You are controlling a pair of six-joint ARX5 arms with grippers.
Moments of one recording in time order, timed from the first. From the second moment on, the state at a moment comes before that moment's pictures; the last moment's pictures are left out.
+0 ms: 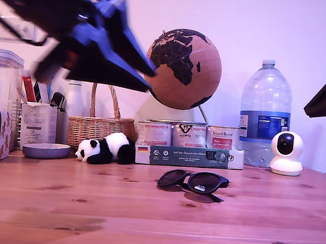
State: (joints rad) left arm -0.68 1.28 0.76 -0.03 0.38 1.22; right arm 0.25 0.72 0.43 -0.31 -0.45 0.05
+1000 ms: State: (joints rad) left arm -0.71 1.88 1.24 -0.14 0.23 1.35; right arm 0.25 0.72 0.43 -0.31 -0.44 0.05
